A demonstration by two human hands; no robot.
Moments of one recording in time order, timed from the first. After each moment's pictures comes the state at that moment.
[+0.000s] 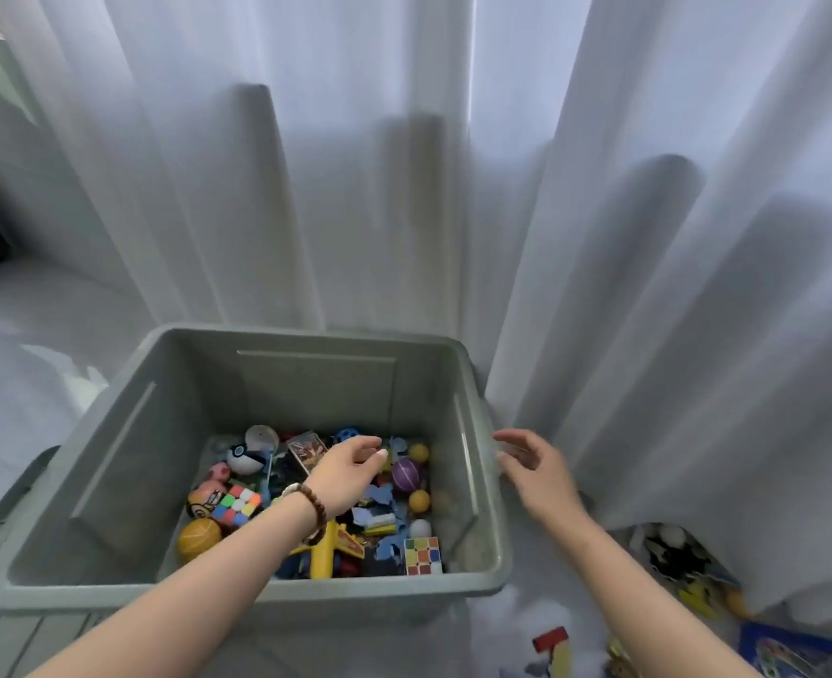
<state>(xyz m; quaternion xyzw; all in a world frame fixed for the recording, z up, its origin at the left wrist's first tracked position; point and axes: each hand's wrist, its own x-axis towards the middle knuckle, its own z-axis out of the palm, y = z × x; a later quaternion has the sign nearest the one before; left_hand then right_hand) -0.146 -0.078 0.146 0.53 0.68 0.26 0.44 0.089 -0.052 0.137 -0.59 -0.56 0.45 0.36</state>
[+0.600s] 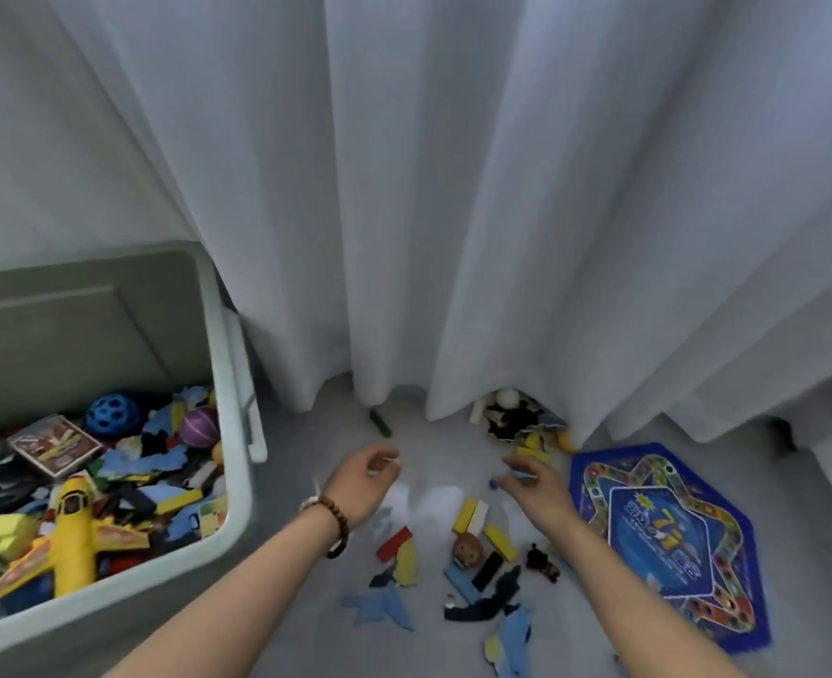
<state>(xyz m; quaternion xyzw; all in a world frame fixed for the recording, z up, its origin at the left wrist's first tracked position) 0.113 -0.071 -0.003 0.57 0.60 0.14 0.55 0.348 -0.121 -0.054 -0.77 -0.37 0.43 0.29</state>
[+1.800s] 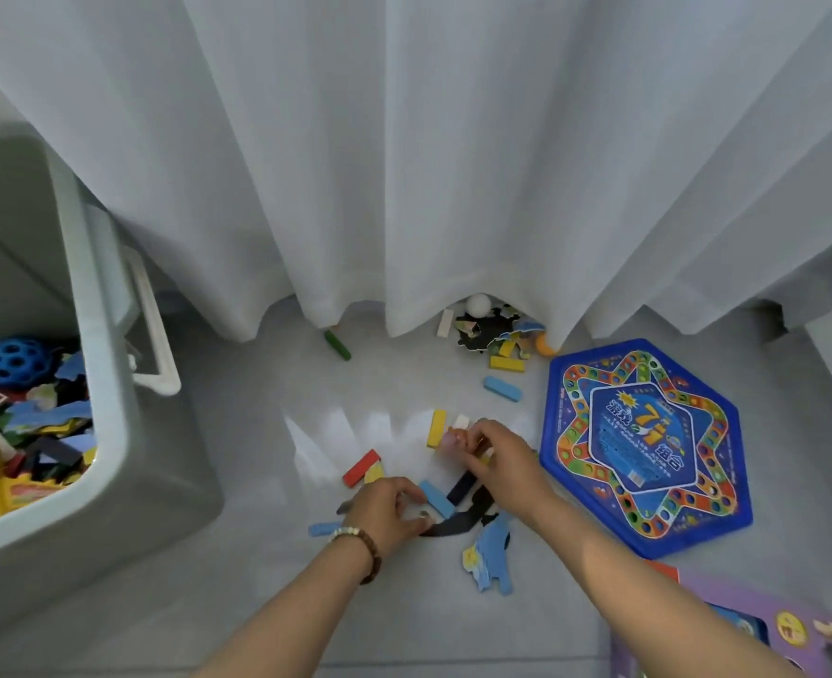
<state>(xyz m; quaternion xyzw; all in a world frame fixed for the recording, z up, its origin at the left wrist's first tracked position) 0.160 -0.160 -0.116 0.69 0.56 -0.01 0.46 0.341 -0.177 -0.108 -0.74 -0.51 0.37 0.23</state>
